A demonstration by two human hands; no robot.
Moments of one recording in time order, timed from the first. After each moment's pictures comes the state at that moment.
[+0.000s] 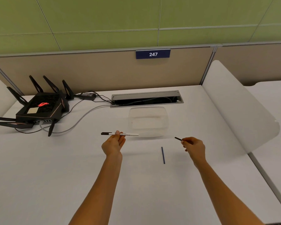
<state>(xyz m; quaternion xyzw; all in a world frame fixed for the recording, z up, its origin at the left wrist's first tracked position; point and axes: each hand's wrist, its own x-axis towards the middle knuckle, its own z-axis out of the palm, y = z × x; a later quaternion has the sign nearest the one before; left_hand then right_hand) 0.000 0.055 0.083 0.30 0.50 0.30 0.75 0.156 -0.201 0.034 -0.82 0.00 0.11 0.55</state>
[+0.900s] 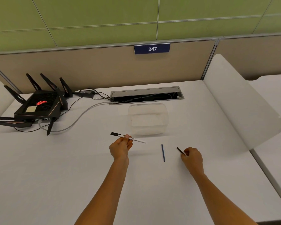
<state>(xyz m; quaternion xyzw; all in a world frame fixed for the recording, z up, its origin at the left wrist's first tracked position) 0.010 0.028 0.056 0.39 0.52 0.27 0.71 0.136 -0.215 -0.023 -0.94 -0.05 0.12 0.33</state>
